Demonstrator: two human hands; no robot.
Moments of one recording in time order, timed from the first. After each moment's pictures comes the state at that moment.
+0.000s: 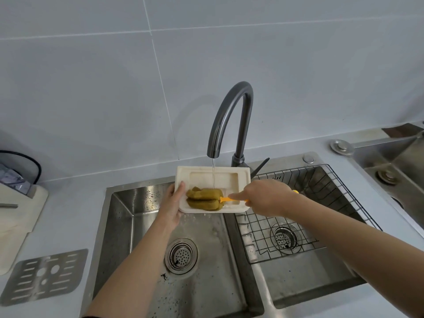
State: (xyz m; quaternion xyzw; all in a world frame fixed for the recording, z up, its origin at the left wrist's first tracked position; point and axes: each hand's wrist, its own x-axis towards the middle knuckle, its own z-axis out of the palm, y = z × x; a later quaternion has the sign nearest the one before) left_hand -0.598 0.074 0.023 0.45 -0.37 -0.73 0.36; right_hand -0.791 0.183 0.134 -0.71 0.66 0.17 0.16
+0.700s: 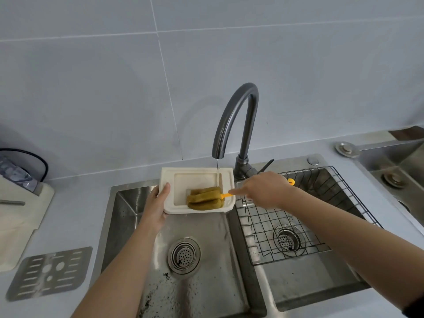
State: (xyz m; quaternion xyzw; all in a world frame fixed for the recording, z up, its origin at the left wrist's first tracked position) left_hand -0.562 0.062 0.027 0.49 -0.34 -0.69 0.39; right_hand -0.797 0.163 0.125 -0.74 0.64 0.19 0.07
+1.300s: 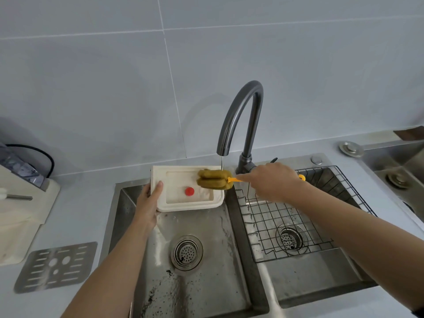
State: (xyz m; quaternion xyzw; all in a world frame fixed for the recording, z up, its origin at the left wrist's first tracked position) left_hand -0.540 0.062 0.033 0.53 -0.36 -0.64 0.43; right_hand -0.788 0.167 0.149 -0.73 0.66 0.17 0.02
